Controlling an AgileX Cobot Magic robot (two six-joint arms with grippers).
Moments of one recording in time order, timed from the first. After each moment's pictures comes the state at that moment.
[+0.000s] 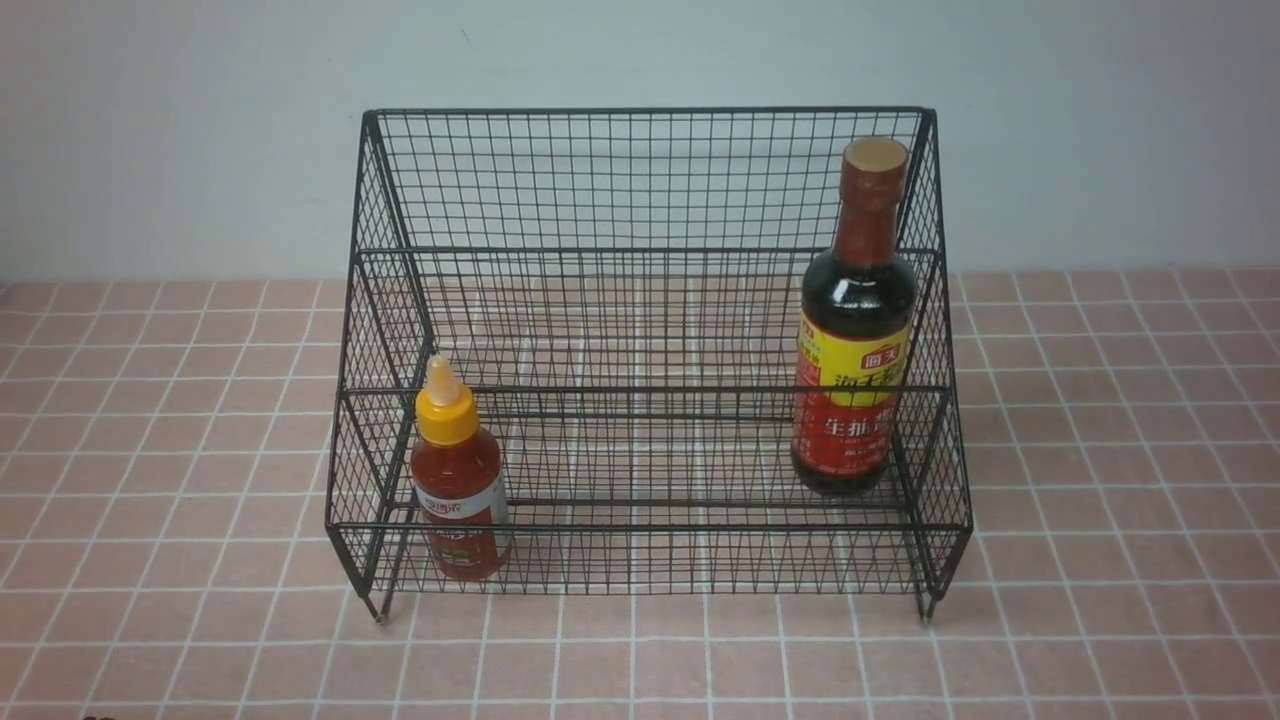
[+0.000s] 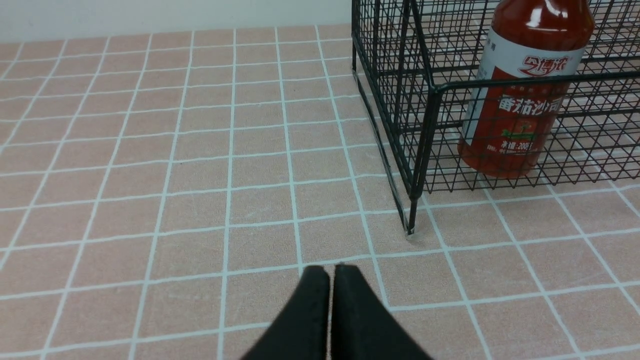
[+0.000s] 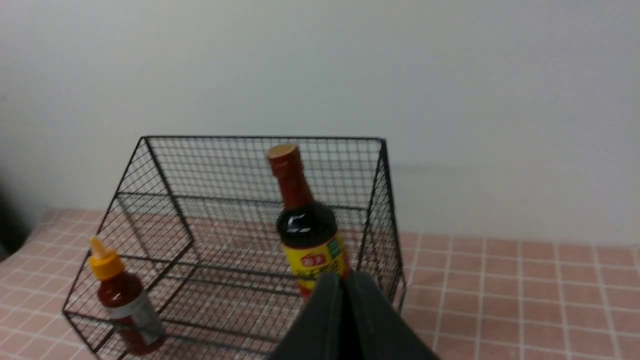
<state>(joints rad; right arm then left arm) 0.44 0.24 -0.79 -0.05 0.89 0.28 -0.11 -0.01 0.02 -0.04 0.39 0.03</state>
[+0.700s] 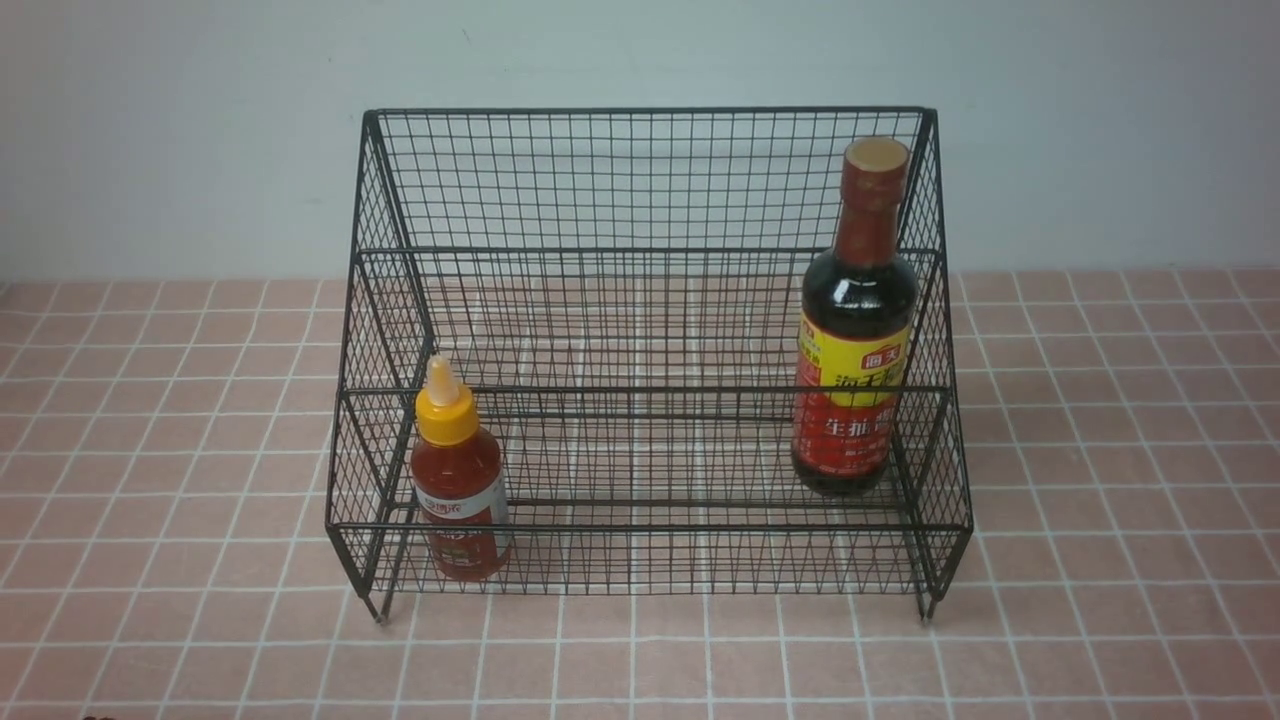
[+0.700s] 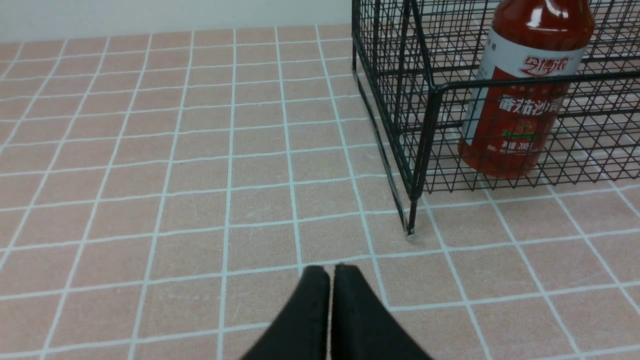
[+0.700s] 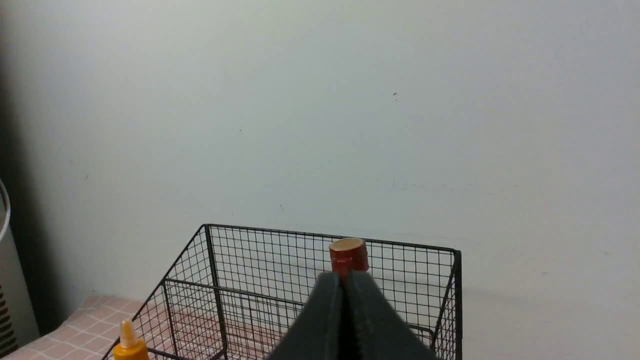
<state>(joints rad) 0.44 0.24 -0.47 0.08 0.24 0.04 -0.11 -0.01 0.02 -0.04 0.39 0.03</state>
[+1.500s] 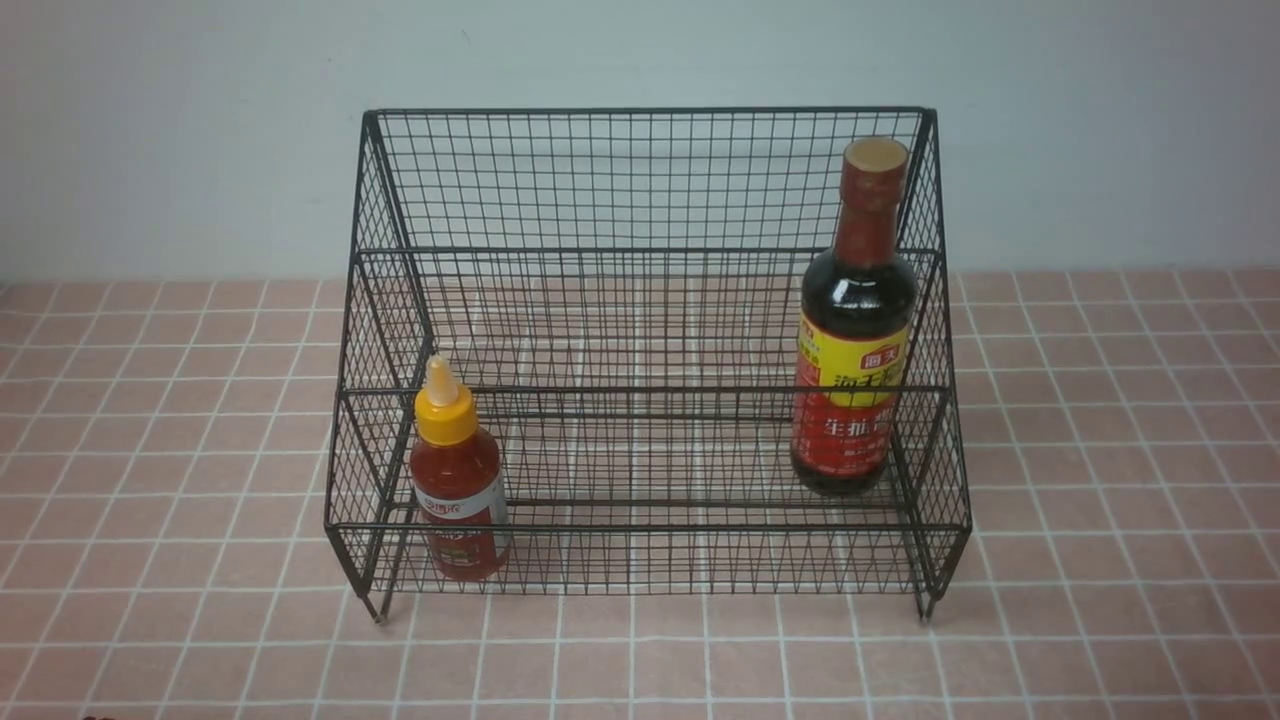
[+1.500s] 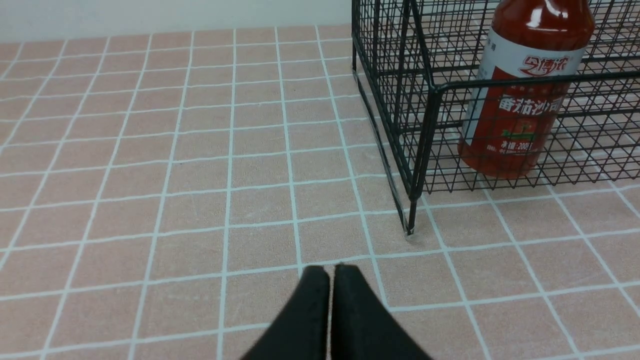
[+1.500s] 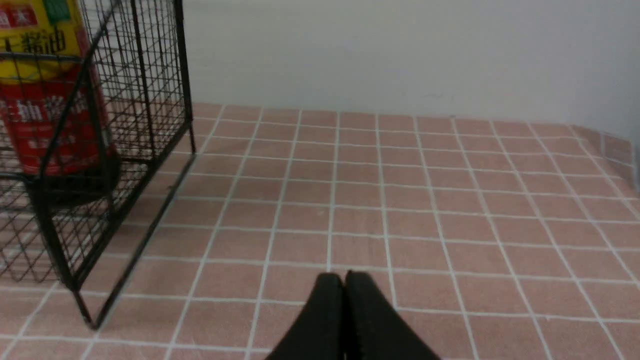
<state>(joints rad) 0.00 -0.01 0.02 -0.04 0.36 0.01 -0.11 -0.01 0.02 -0.04 0.39 0.03</state>
